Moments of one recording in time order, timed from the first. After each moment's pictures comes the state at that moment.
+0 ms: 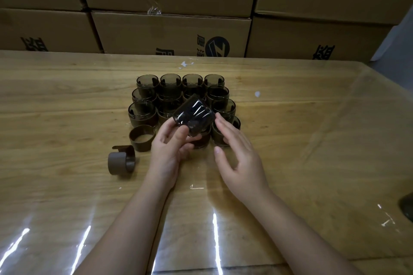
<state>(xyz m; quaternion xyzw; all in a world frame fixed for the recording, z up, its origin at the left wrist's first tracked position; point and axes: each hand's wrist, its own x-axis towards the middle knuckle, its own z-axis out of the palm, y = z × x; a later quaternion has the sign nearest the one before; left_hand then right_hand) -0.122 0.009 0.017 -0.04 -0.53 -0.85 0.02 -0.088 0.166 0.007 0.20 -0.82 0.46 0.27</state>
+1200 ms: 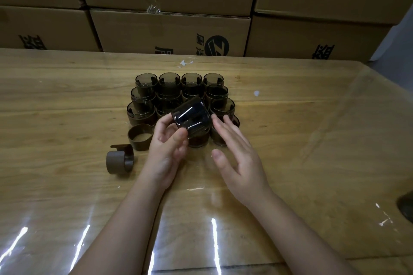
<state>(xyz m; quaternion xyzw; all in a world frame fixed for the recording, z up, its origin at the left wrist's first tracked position) -0.122 0.002 0.017 -0.06 -0.47 -0.88 -0.04 -0.080 0.168 0.019 0.20 -0.83 0.47 0.21</state>
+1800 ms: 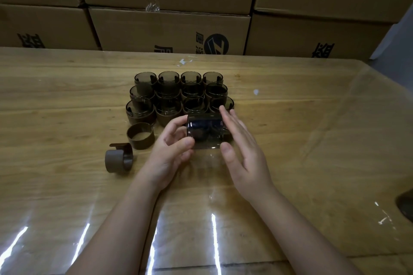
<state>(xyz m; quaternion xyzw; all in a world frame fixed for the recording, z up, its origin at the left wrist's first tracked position) -0.117 0.001 0.020 -0.11 -0.53 -0.83 -0.11 -0.081 0.173 0.022 0.19 -0.83 0.48 0.22</state>
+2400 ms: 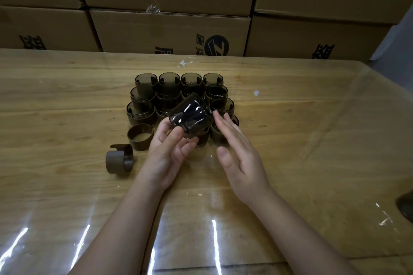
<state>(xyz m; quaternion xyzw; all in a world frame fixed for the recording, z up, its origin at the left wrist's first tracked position) -0.120 0.002 0.019 -0.10 -0.44 -0.89 -0.07 -0.081 0.168 0.021 0.21 -0.81 0.51 0.20</state>
